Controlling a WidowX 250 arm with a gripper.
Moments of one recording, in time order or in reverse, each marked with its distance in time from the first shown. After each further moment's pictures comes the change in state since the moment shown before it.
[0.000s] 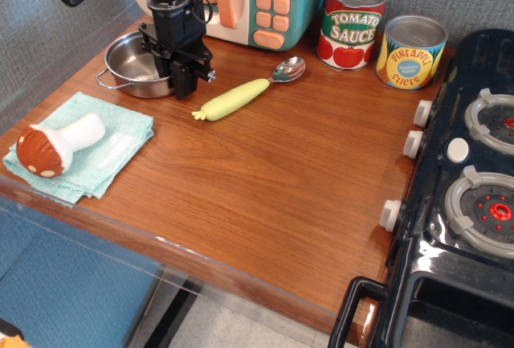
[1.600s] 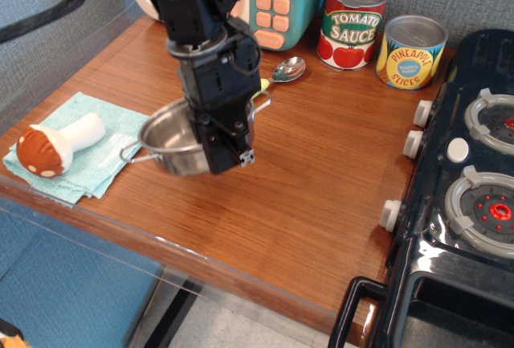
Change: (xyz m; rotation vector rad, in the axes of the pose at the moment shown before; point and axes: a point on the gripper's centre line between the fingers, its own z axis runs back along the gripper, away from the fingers) arm -0.095 -0.155 0.065 -0.175 -0.039 -0.381
